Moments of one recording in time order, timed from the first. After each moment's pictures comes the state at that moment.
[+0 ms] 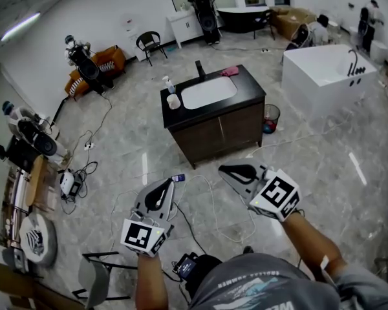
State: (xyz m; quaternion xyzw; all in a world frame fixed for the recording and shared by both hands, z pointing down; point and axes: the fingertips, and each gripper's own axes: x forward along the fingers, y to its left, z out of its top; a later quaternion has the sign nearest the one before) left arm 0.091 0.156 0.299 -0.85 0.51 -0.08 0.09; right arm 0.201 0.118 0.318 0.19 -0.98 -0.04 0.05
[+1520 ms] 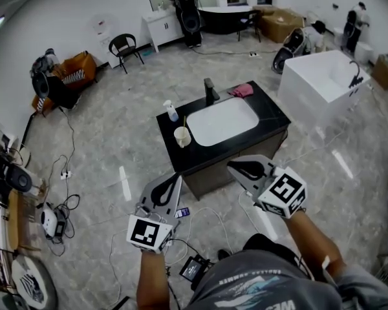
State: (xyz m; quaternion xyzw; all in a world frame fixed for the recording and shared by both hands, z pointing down) left arm -0.131 -0.213 0.317 -0.90 0.43 -0.04 0.08; right arm -0.016 -0.236 0.339 0.29 -0.95 -0.01 0.10
